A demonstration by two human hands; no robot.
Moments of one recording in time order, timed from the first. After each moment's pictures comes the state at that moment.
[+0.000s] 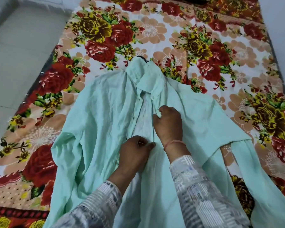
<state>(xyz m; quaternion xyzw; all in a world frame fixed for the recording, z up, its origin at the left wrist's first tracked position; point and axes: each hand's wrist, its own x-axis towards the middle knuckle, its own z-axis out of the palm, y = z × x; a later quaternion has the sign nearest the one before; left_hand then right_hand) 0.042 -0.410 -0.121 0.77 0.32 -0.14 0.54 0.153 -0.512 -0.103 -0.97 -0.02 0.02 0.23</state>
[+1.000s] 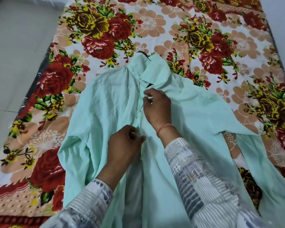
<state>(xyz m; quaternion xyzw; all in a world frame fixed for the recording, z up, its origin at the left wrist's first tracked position) 0.050 -0.346 -0.109 0.83 0.27 -0.08 0.48 0.182 -0.447 -0.096 -0.92 -0.02 0.01 0.40</state>
